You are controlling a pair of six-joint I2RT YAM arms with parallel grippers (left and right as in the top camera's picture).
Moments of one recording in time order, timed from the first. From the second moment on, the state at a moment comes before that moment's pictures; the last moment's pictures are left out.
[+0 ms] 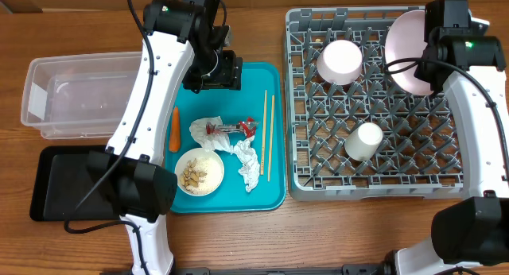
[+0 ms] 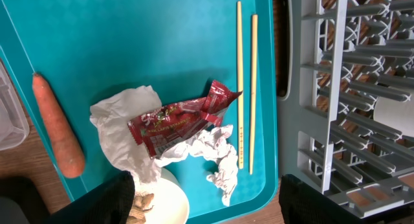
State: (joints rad) left arm -0.27 2.08 2.22 -1.55 0.20 -0.18; right arm -0.04 1.73 1.71 -1.13 0.56 0.38
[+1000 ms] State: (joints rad) left arm -0.27 2.08 2.22 -1.55 0.20 -0.18; right arm 0.08 1.61 1.72 -1.33 0.33 0.48
